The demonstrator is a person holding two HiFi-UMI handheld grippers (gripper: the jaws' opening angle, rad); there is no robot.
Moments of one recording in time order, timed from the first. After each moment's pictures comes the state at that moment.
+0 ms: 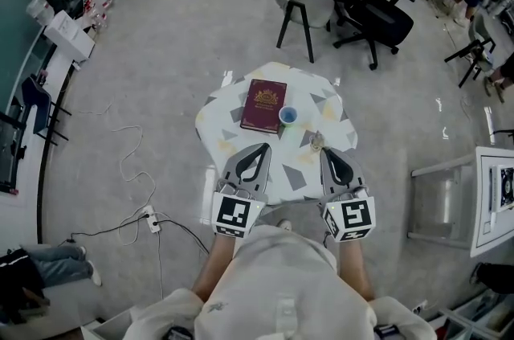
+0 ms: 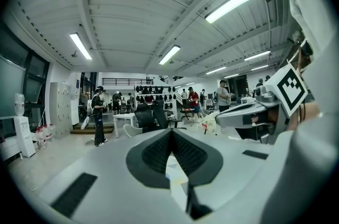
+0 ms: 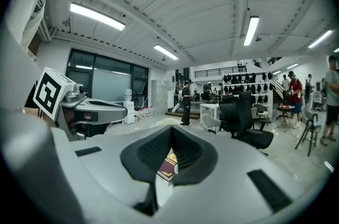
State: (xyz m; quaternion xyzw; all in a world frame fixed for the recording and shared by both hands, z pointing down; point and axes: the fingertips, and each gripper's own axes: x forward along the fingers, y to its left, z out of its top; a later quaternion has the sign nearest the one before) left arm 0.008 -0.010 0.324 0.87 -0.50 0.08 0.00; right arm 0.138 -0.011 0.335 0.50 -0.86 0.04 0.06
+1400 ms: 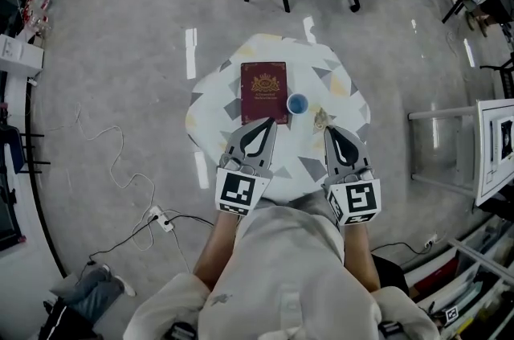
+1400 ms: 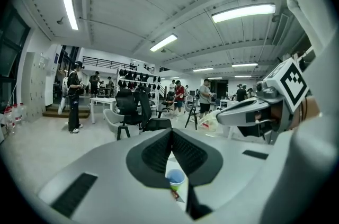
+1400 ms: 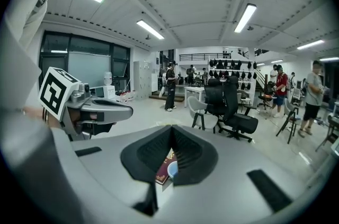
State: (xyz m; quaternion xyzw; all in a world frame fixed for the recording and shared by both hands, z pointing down) left arm -0.042 -0.159 0.403 0.92 -0.38 0.09 0.08; right arm 0.075 -0.125 0.396 0.58 -0.80 0.10 0.14
